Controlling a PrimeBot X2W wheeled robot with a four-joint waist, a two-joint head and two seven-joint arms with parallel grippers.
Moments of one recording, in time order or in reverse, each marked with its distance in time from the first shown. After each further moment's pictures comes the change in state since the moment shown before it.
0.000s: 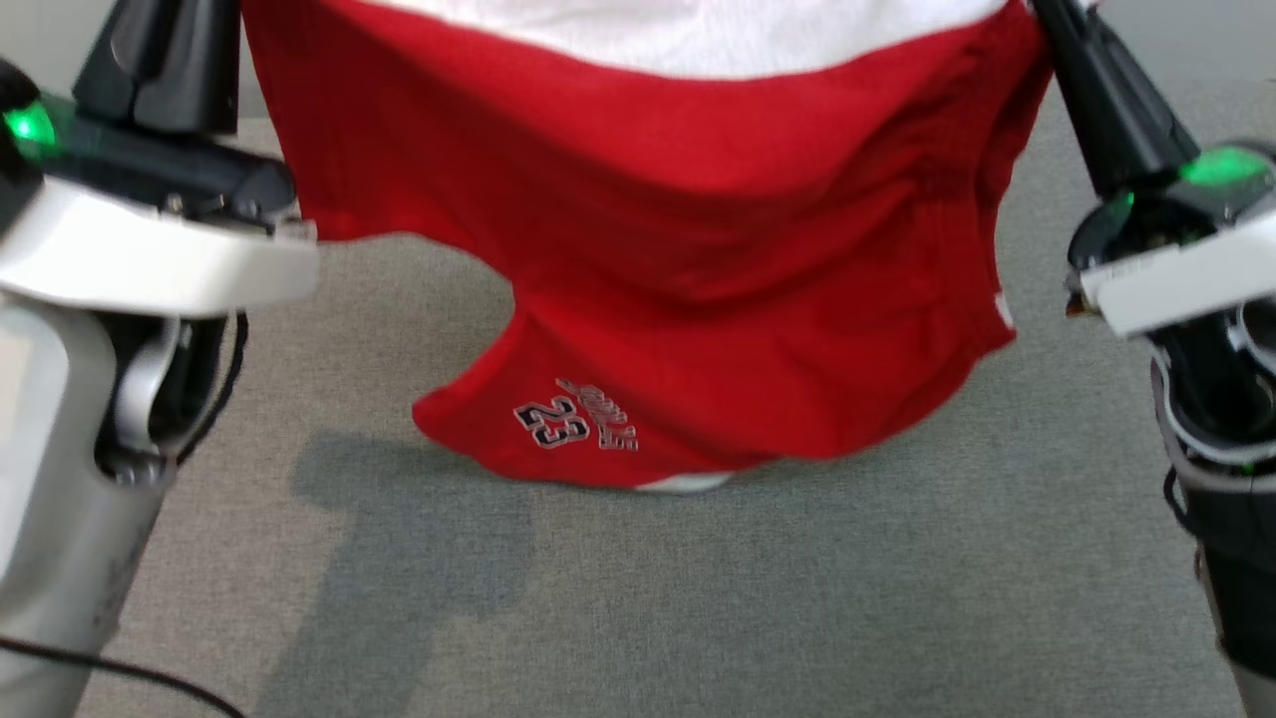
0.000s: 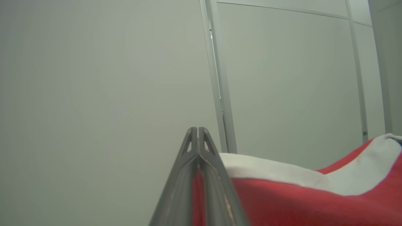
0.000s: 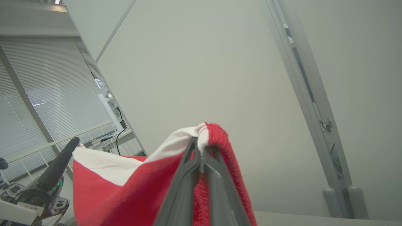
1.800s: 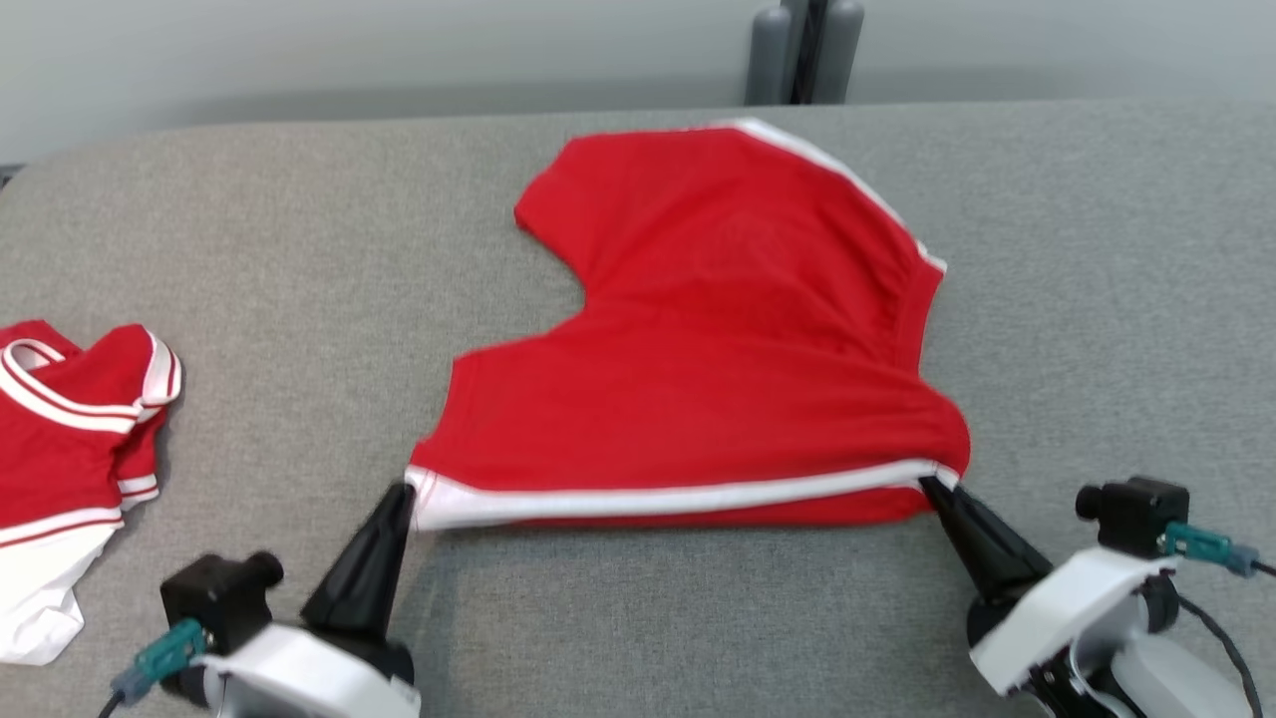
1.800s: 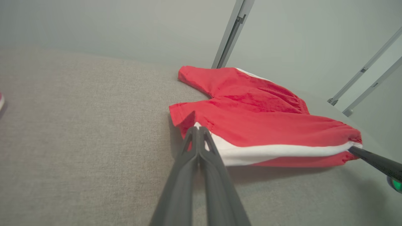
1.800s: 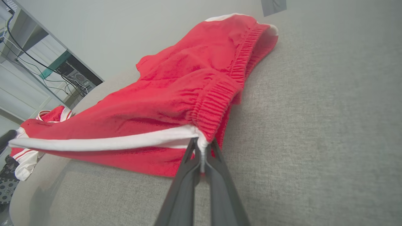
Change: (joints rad) left arm 0.622 -0.231 0.107 0.288 -0.050 -0.270 -0.033; right arm 0.258 -0.175 0.465 0.503 0.034 0.000 -0.355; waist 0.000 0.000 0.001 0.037
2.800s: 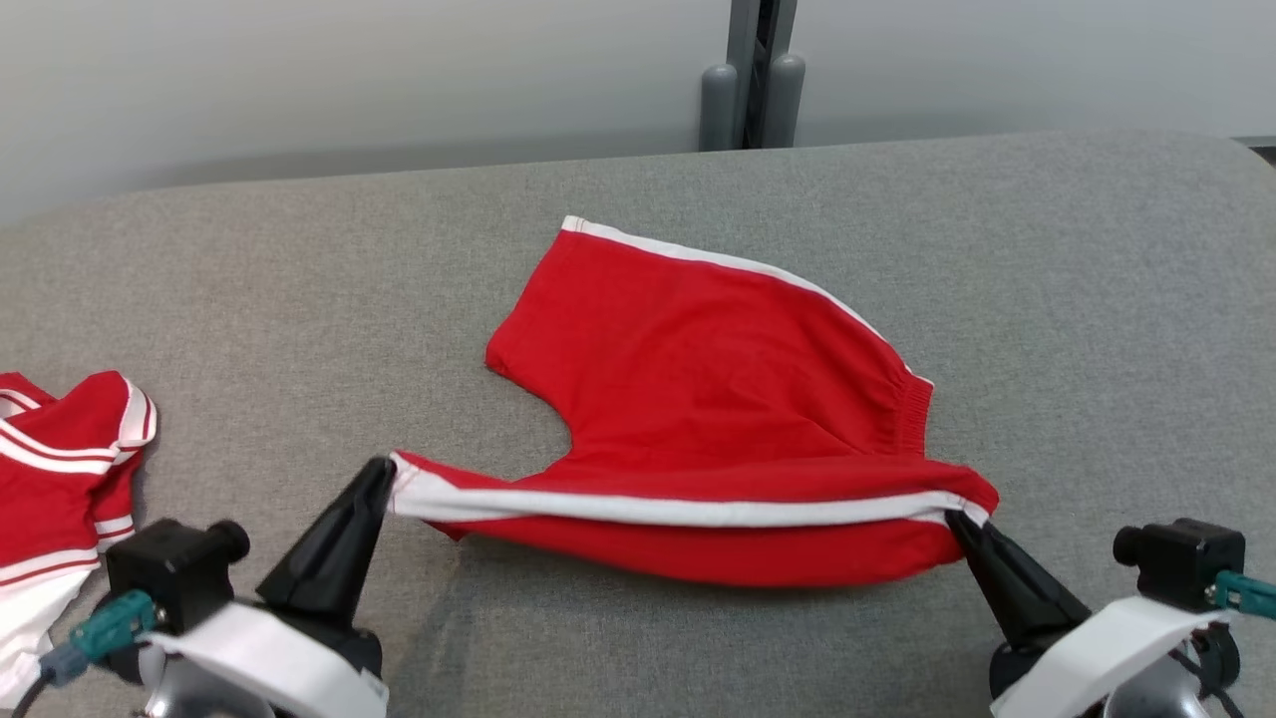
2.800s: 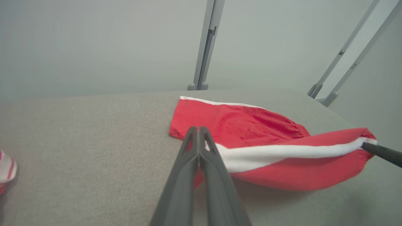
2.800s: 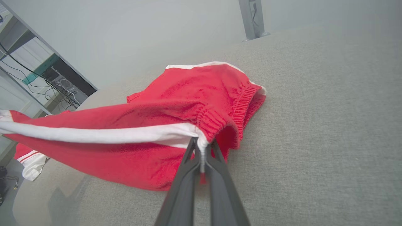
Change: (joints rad) left arm 0.153 0.134 0.032 -0.428 -0.013 0.152 0.289; right arm 0.416 0.250 -0.516 -0.509 -0.387 0.000 0.459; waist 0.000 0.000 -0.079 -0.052
